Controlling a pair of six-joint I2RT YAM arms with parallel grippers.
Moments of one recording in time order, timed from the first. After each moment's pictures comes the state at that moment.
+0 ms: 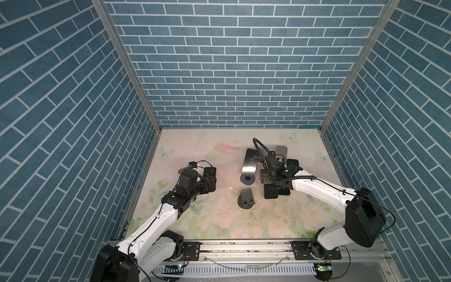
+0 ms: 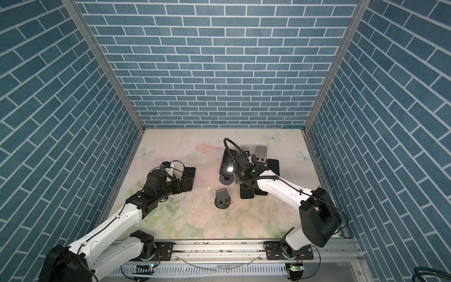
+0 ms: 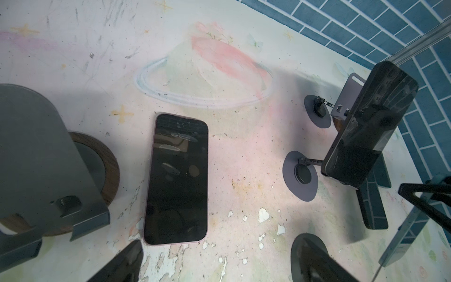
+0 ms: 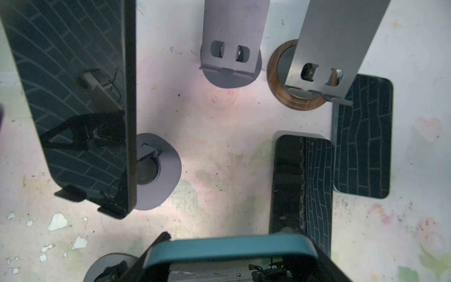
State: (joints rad) left arm -0.38 0.97 0.49 -0.19 0.07 -0.51; right arm 0.76 1.51 1.04 -0.59 0.33 0.55
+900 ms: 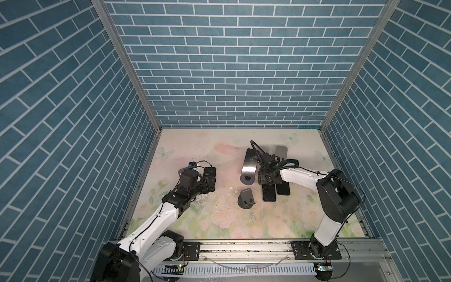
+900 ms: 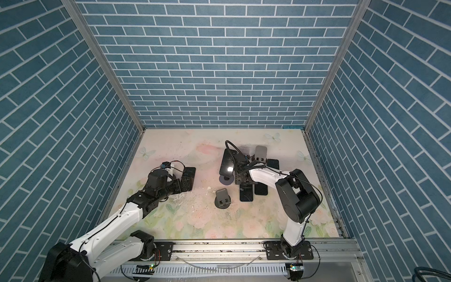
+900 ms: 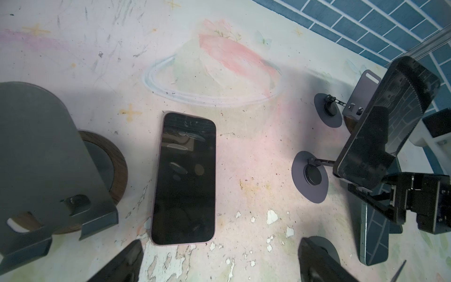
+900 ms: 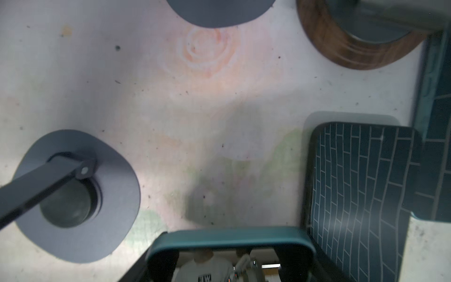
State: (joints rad) left arm -0.38 0.98 0.49 -0.20 0.04 -0.50; right arm 0.66 1.79 1.10 -0.56 0.22 0.55
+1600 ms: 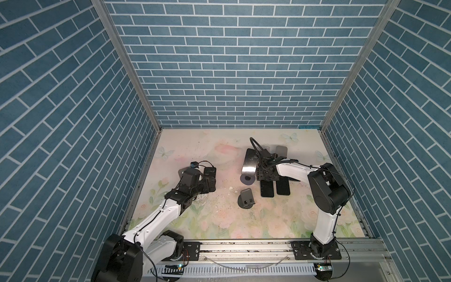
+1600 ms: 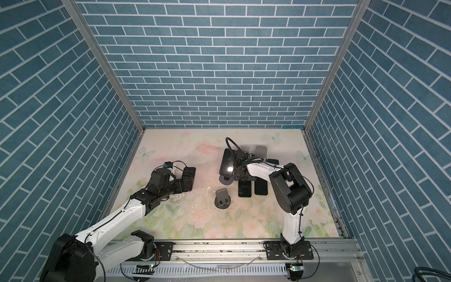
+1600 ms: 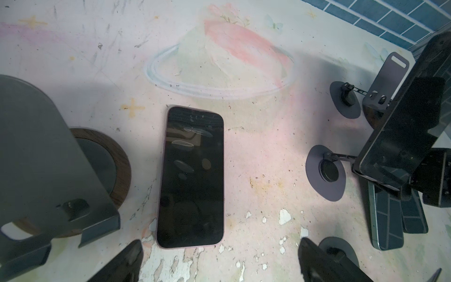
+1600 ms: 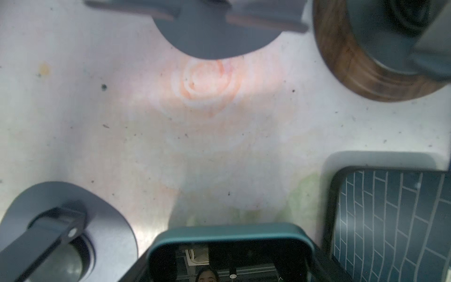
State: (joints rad) left arm -0.38 1.06 0.51 -0.19 0.03 -0.47; right arm 0.62 1.89 1.20 -0.55 0.19 0.55
